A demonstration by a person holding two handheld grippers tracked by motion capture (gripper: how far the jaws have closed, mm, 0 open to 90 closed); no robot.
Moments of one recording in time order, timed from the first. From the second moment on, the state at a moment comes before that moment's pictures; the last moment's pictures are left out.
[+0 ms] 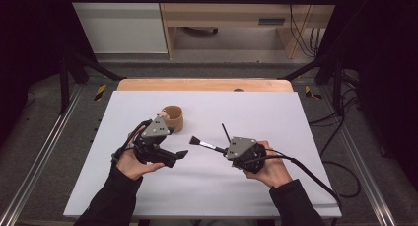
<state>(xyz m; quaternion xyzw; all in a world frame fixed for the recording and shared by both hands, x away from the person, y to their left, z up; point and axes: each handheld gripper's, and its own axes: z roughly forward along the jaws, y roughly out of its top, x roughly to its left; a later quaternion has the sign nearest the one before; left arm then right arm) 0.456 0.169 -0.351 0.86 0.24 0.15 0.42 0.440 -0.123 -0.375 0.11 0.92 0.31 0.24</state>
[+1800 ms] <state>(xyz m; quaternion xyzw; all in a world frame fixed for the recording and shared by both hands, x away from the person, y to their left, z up) 0.440 0.168 -0.404 0.75 0.33 0.12 0.56 0.429 -0.139 -0.411 0.24 0.82 0.47 0.20</state>
